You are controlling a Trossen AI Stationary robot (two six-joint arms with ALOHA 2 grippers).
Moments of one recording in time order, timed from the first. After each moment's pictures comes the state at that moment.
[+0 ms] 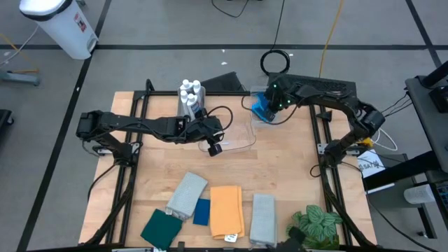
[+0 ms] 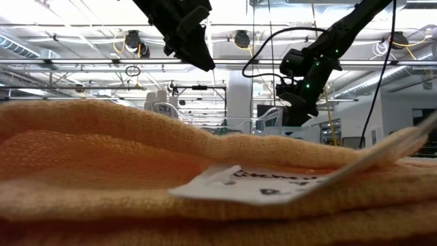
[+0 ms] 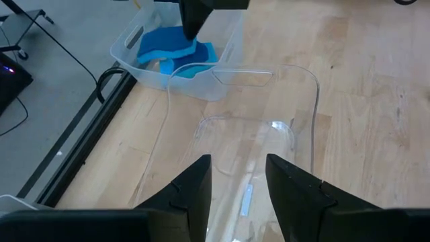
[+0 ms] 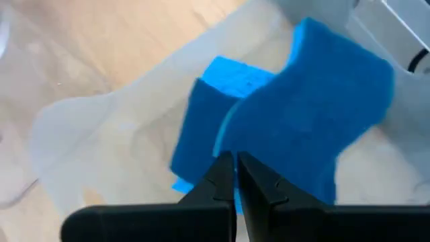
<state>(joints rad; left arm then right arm) 0.04 1.54 1.20 -0.36 -0.36 -0.09 -0.79 1.55 0.97 -0.42 -0.13 -0.12</state>
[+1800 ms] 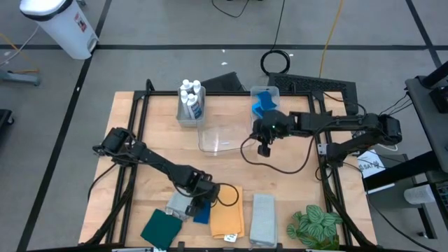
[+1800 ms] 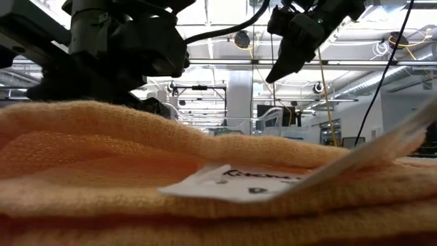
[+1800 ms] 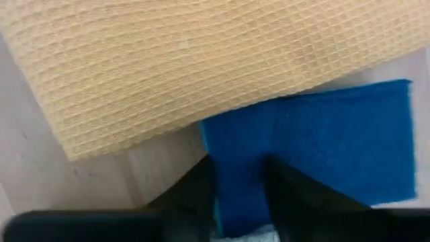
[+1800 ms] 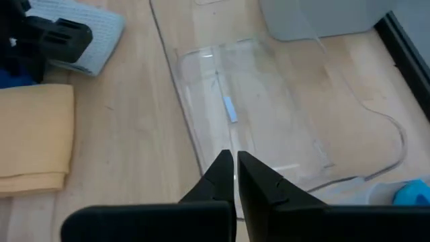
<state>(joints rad) -0.38 1.93 1.15 -0.49 0.22 -0.13 -0.15 1.30 0.97 -0.41 0.00 0.00</state>
